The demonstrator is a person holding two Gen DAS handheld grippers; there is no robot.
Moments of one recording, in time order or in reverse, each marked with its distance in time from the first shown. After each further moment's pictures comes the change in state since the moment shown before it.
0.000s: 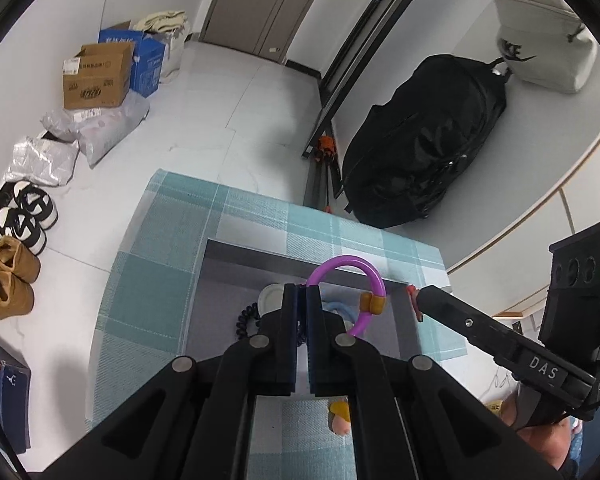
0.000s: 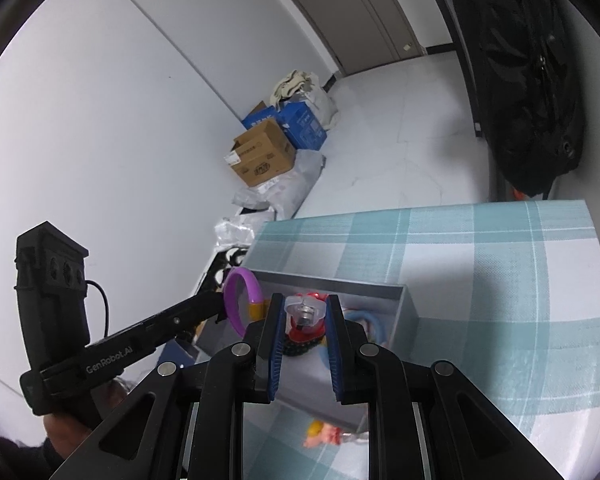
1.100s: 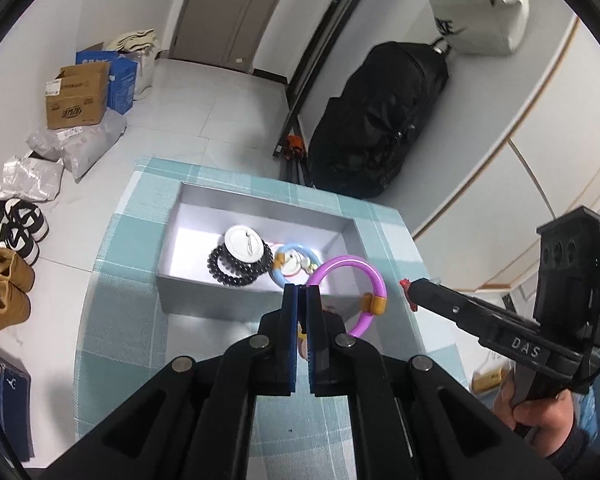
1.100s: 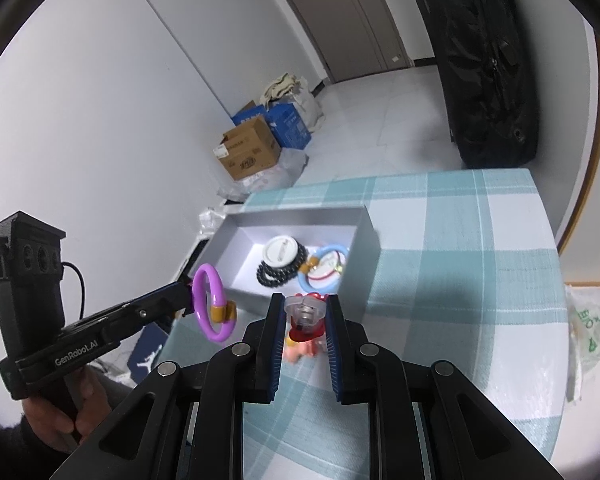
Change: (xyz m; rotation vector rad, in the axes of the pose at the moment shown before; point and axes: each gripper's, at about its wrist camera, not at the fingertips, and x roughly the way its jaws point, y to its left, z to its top) left arm -0.043 -0.024 -0.051 0.106 -0.037 -0.067; right arm -0.058 0.013 -0.063 -0.054 -0.045 -0.078
